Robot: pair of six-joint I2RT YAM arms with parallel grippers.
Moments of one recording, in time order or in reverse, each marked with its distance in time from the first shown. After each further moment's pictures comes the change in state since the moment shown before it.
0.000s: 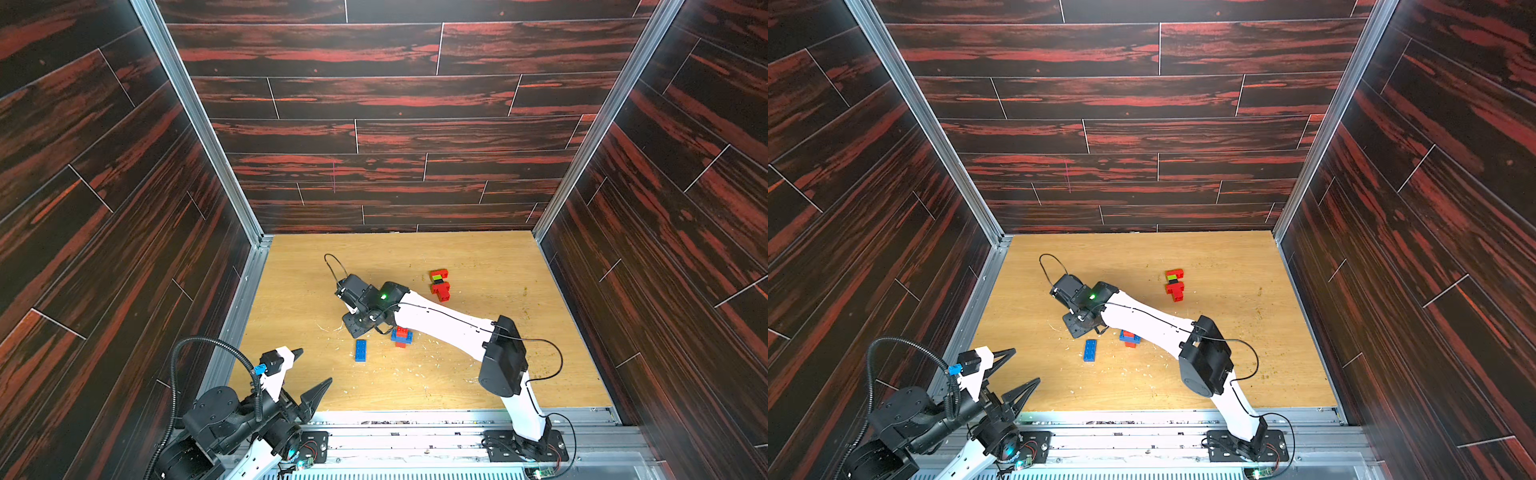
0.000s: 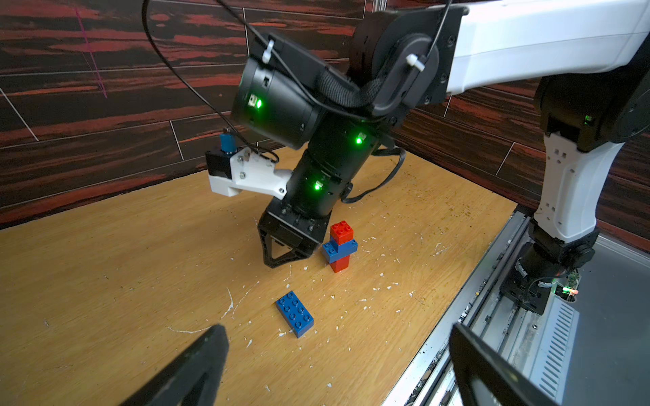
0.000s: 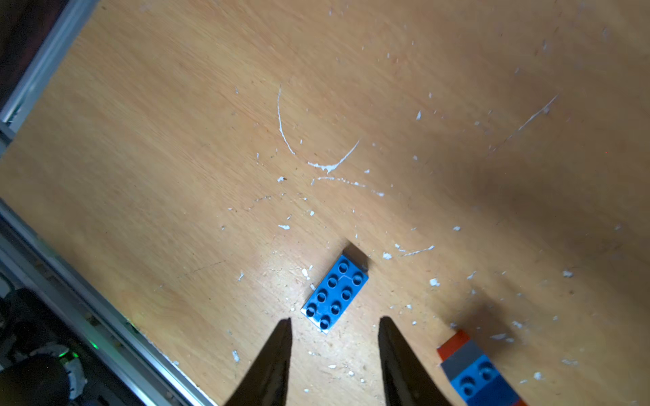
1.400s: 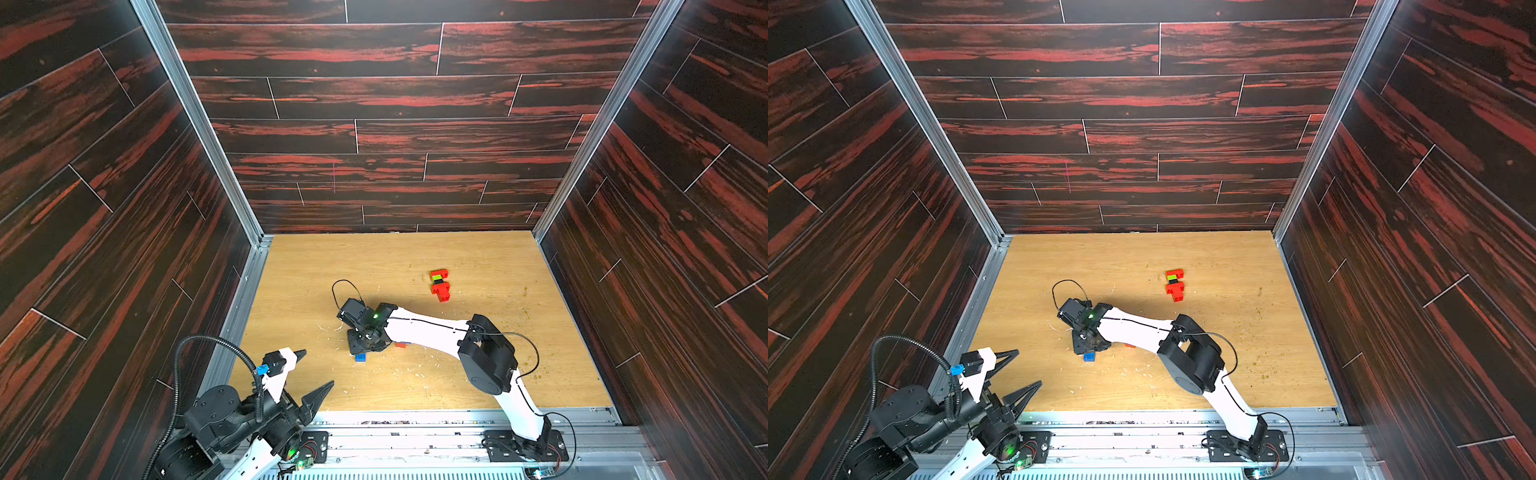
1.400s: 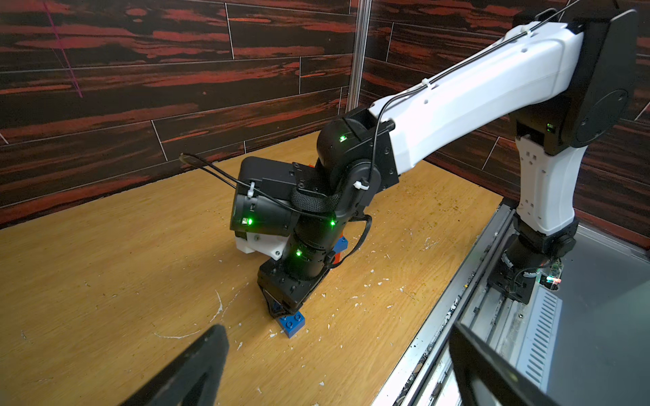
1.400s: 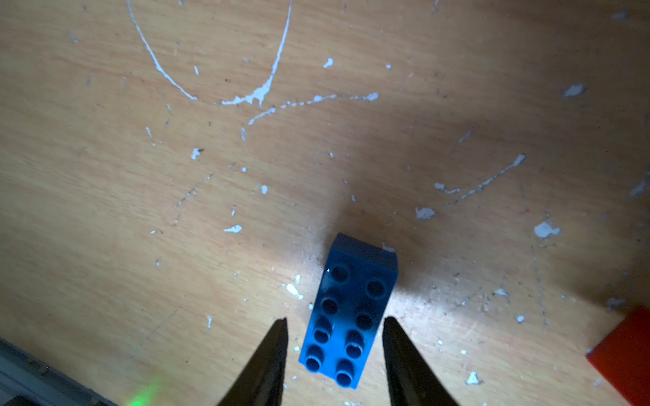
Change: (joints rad) left arm -0.035 0.007 0.000 0.000 0.011 0.001; right arm 0.006 0.063 -0.221 0.172 -0.064 0.377
